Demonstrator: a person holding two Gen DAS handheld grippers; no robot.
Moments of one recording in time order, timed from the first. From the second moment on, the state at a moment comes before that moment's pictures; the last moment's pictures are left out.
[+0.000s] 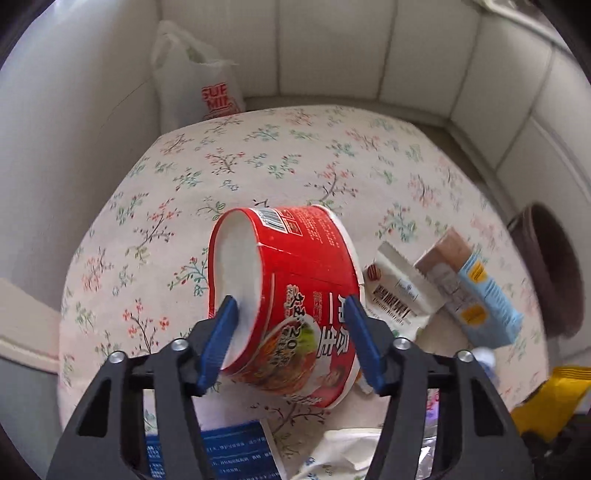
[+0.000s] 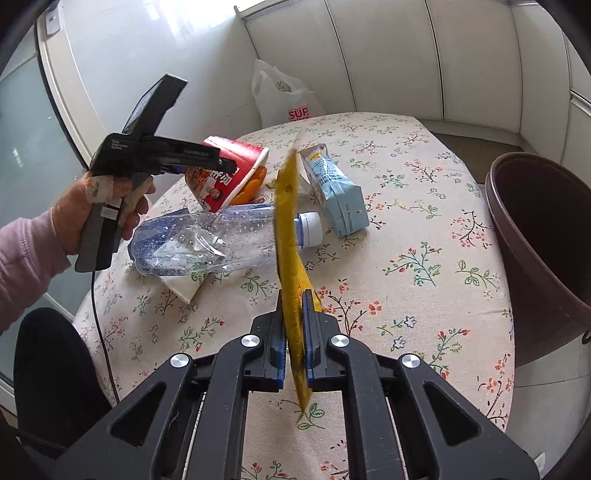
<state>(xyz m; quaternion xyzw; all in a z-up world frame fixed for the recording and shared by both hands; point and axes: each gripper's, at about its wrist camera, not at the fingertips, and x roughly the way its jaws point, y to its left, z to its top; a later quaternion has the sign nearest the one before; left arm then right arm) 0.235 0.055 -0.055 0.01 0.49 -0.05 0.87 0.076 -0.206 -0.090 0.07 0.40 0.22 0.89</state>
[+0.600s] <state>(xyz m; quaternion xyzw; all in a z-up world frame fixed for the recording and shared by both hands) 0.190 0.072 -0.025 -0.07 0.46 -0.05 0.89 0.070 -0.208 -0.079 0.07 0.38 0.23 0.89</state>
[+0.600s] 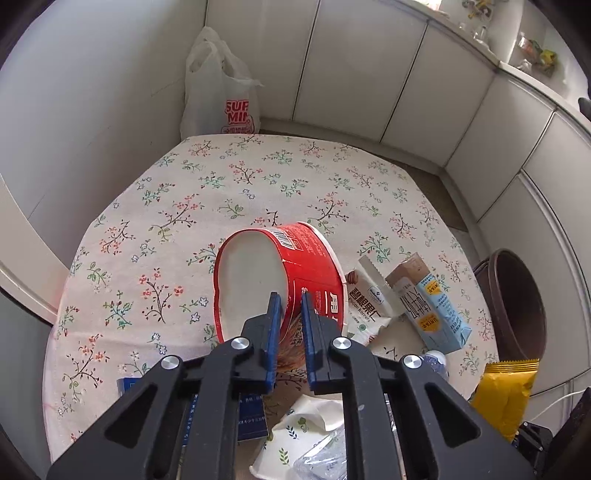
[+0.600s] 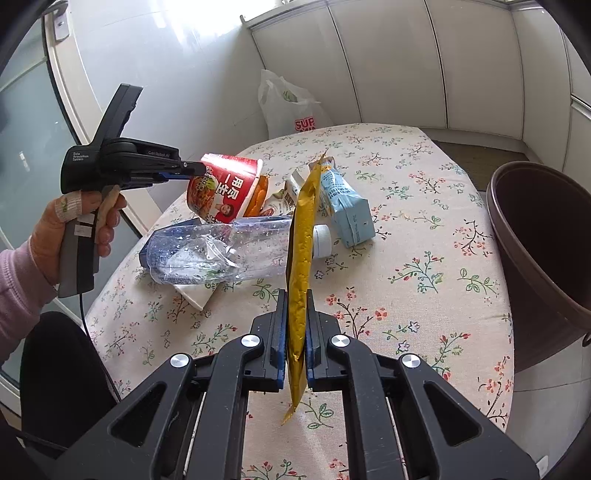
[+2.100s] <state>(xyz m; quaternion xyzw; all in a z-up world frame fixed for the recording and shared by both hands) 0.215 0.032 -0.005 -0.14 0.41 -0.06 0.90 0.072 -0.217 -0.075 0.11 0.37 0.25 0.89</state>
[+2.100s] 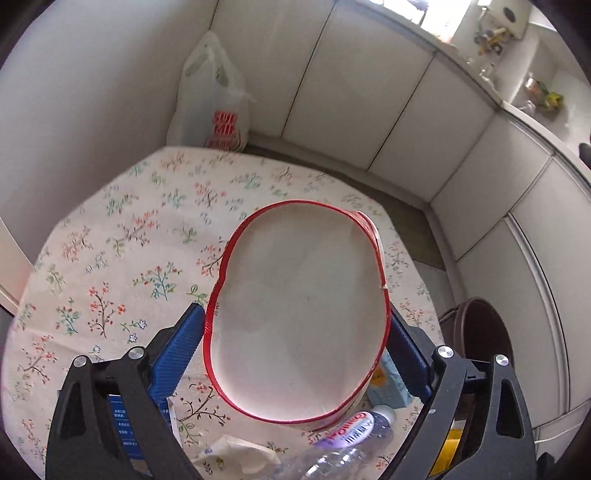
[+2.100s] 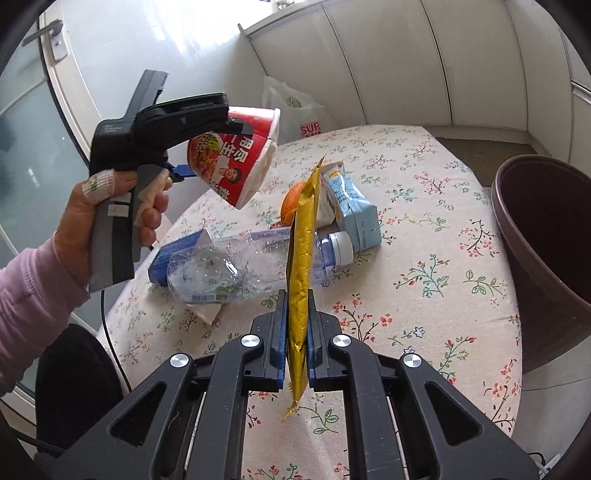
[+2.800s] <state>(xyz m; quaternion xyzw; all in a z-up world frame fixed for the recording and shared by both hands) 0.110 0.007 0.021 -0.17 0.39 -0.13 0.90 0.067 -0.254 -0.046 0.15 0.31 0.20 0.92</state>
